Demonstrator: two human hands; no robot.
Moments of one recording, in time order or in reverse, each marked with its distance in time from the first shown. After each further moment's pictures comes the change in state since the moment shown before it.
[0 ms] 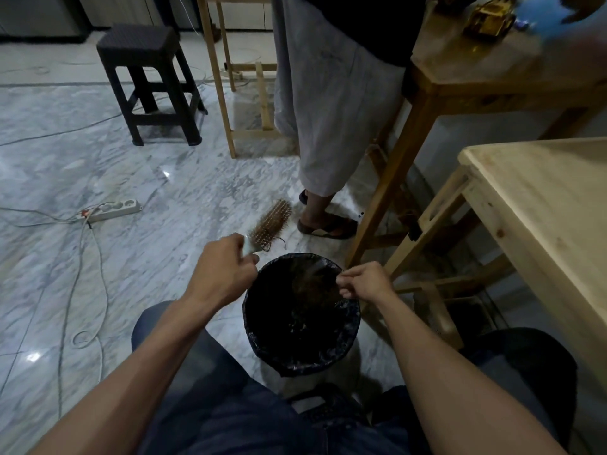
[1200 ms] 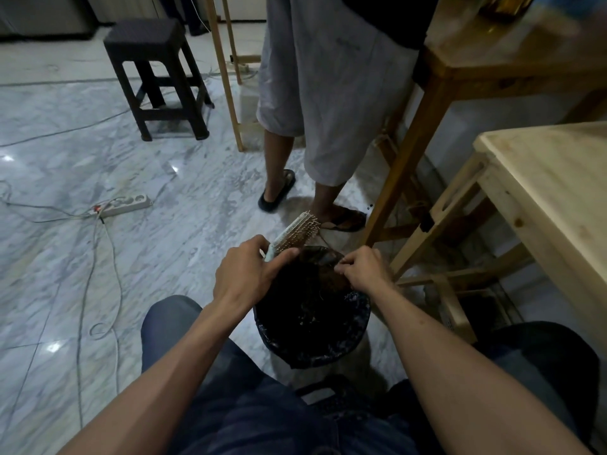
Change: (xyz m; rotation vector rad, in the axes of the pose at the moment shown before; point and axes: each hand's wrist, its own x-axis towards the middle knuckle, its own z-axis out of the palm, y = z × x) left_hand -0.006 -0.007 0.033 -0.007 0.026 -0.039; right_hand -0.013 -0.025 0.017 -0.648 0.107 -0.244
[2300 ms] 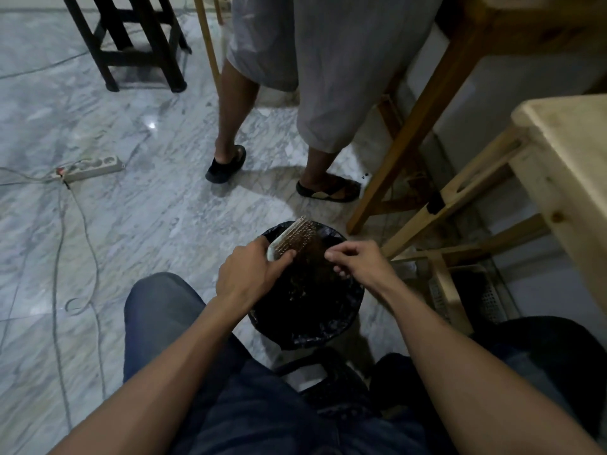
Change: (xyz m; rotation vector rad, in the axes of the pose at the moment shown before) left_hand 0.017 -0.024 0.060 0.115 -0.189 -0.077; right_hand 0.014 0.031 0.027 0.659 -0.214 -0.016
